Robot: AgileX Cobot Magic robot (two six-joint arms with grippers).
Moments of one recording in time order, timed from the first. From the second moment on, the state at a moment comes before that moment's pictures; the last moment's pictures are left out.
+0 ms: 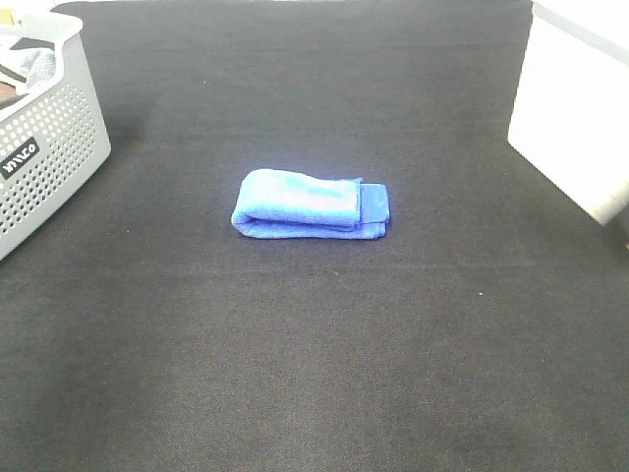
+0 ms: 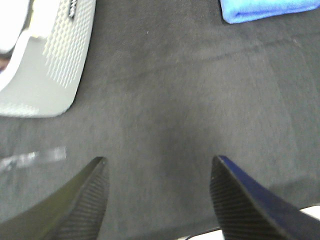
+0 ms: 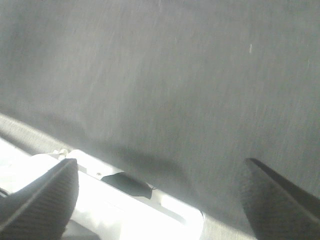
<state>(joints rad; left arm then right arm) -0.48 0.92 -1.07 0.17 1.22 -0.26 0.21 0.88 -0.88 0.31 1.18 -0.17</state>
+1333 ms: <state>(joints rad) -0.48 0.17 -0.50 -0.09 1.06 0.18 0.21 0.14 -0.50 0.09 1.08 -0.07</state>
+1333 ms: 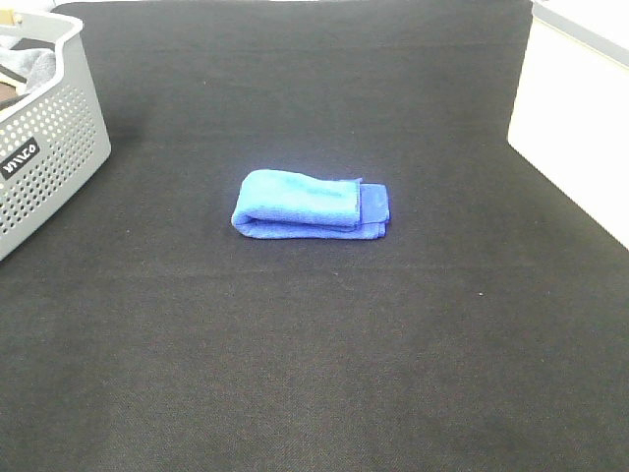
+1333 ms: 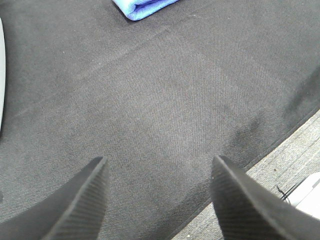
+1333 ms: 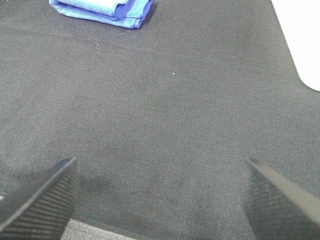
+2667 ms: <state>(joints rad) -0.02 0.00 -0.50 -0.09 1.05 0.18 0.01 0.00 -0.50 0.10 1.07 -0.07</state>
